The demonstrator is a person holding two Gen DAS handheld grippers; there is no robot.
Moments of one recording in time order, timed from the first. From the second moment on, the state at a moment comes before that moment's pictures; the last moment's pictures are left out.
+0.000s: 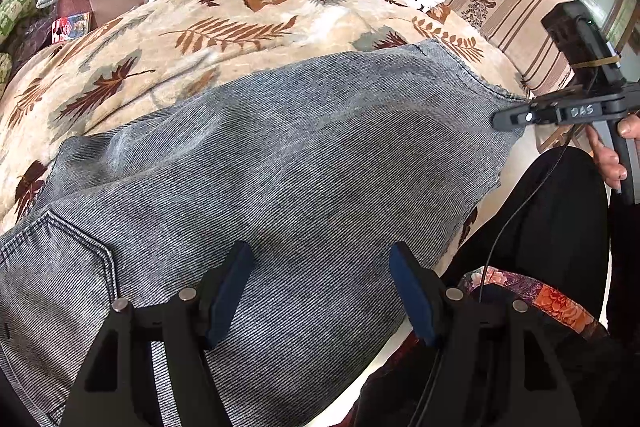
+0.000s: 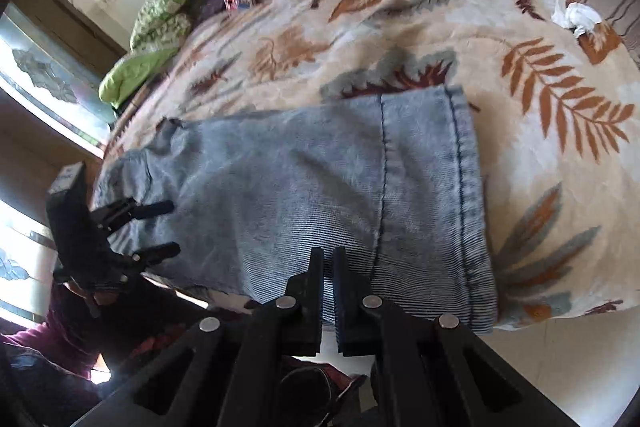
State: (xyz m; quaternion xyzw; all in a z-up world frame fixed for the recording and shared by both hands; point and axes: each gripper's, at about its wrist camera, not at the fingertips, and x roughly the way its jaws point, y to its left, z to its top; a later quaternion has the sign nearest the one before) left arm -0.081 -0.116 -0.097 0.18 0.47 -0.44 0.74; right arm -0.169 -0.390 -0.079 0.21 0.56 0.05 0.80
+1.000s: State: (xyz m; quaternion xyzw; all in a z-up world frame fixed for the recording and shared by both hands) left arm -0.074 -0.111 -0.091 0.15 0.48 -0.44 0.74; right arm -0.038 -0.353 -0.089 0.19 0.53 0.01 0.83
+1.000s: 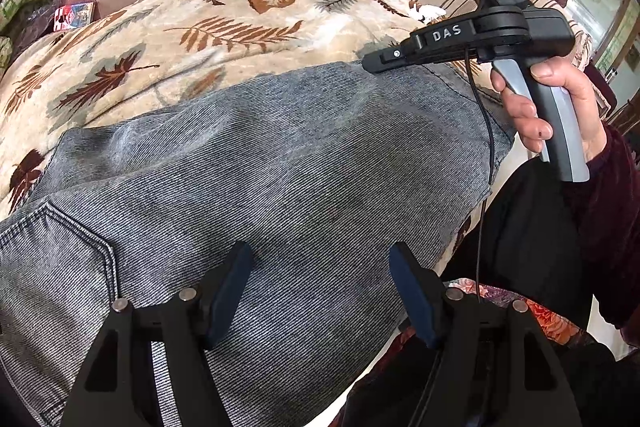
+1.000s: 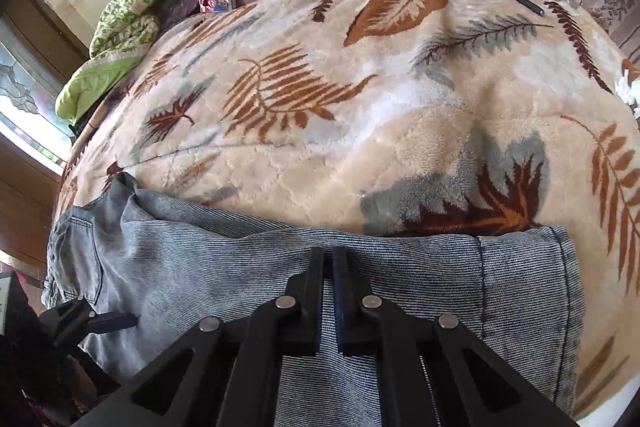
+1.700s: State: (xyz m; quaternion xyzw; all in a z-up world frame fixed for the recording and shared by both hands) left arm -0.071 -0.103 -0.086 0.12 0.47 -0.44 0.76; right arm -0.111 -0.419 -0.049 0.32 0.40 0.02 0.86
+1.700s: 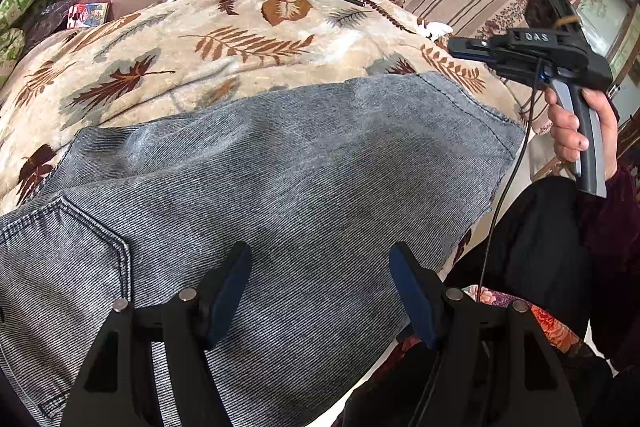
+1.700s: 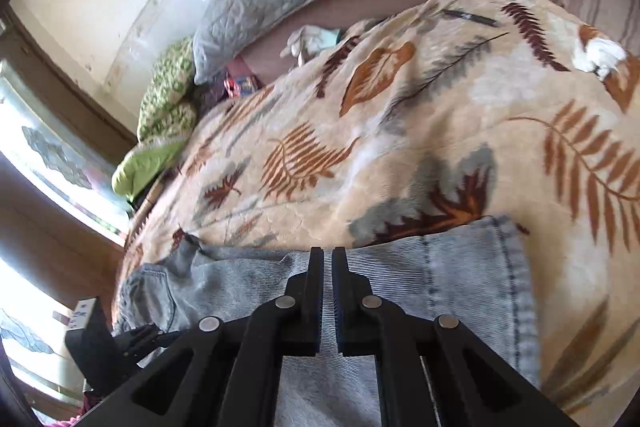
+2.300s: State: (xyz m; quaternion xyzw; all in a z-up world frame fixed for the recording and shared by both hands) left arm -0.052 -0.200 -0.077 0.09 0.49 -0.45 0.74; right arm -0.242 -0.486 -0.105 0.51 0.43 -0.04 0.75
